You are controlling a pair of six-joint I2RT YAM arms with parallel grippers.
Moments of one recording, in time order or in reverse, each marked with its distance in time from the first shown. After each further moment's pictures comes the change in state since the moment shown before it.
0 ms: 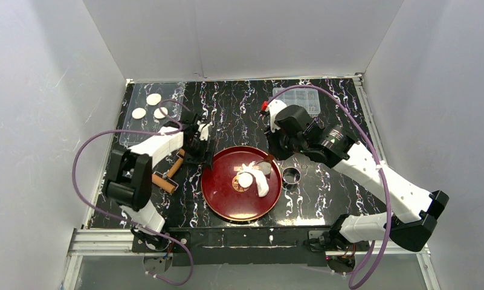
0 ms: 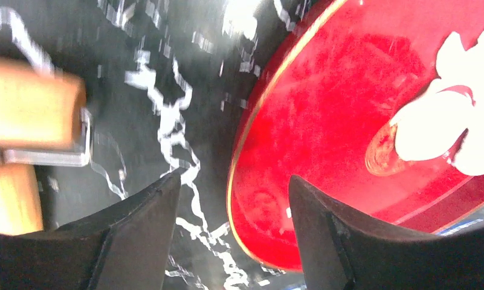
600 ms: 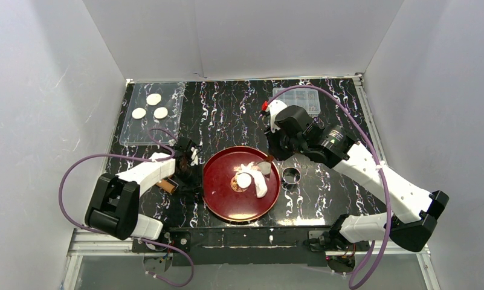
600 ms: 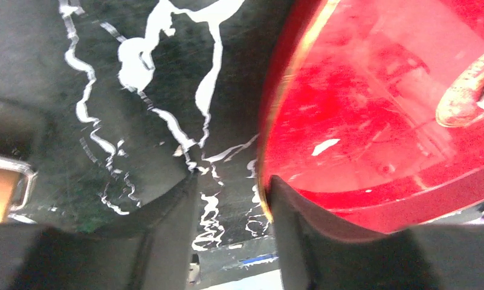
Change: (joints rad) left arm -0.030 -0.302 -0.378 -0.012 -0.032 -0.323; right arm 0.000 -0.002 -0.006 0.002 0.000 0.014
